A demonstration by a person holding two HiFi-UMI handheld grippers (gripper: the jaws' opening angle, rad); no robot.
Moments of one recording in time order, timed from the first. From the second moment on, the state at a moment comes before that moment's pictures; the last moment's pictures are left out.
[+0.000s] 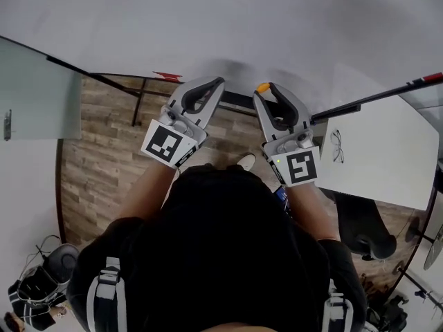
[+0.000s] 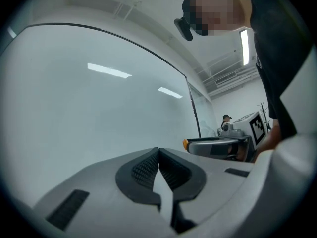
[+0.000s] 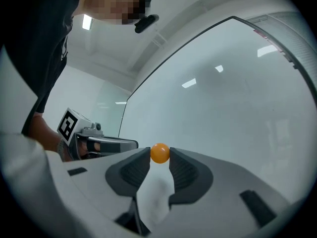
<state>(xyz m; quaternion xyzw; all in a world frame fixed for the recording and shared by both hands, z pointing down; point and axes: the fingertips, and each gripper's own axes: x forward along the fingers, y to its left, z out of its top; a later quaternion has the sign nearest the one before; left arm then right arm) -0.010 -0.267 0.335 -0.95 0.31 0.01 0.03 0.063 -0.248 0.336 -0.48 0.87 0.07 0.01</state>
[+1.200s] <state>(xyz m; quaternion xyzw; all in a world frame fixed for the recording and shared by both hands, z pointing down) -0.220 -0.374 0.323 -0.96 0.29 0.02 0.03 -0.123 -0.363 0.328 -0.56 0.83 0.07 0.01</state>
